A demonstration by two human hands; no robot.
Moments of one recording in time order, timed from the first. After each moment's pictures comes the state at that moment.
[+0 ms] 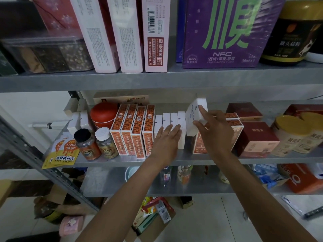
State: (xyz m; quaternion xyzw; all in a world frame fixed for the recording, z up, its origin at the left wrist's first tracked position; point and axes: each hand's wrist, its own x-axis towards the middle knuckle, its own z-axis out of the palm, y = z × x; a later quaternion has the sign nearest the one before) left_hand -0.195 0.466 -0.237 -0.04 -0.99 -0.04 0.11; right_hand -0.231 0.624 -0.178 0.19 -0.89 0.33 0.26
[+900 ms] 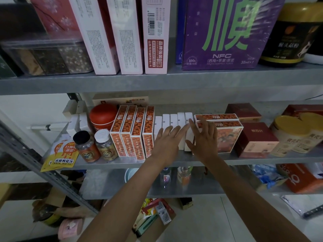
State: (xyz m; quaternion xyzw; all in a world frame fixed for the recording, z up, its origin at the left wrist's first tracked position) left_hand -0.195 0.469 -0.229 -0.05 -0.99 -0.07 0.12; right_hand -0.260 0.613 -0.249 0.24 -0.93 0.14 0.22
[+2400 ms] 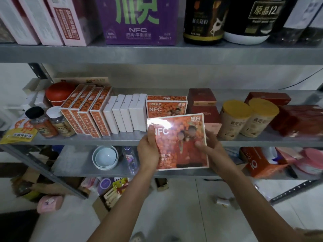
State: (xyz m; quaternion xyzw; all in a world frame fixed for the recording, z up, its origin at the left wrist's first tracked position) left_hand -0.161 0.661 -0.242 0.31 -0.68 -0.64 0.20; right_hand -0.233 0.847 -0.243 0.09 -0.63 0.74 -0.23
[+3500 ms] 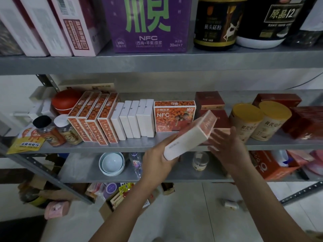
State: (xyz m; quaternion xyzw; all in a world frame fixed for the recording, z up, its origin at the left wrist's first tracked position) left_hand -0.134 0.638 -0.221 0.07 -0.86 -0.46 0.21; right_hand -0.236 0.824 -0.200 -0.12 -0.57 0.79 -0.17
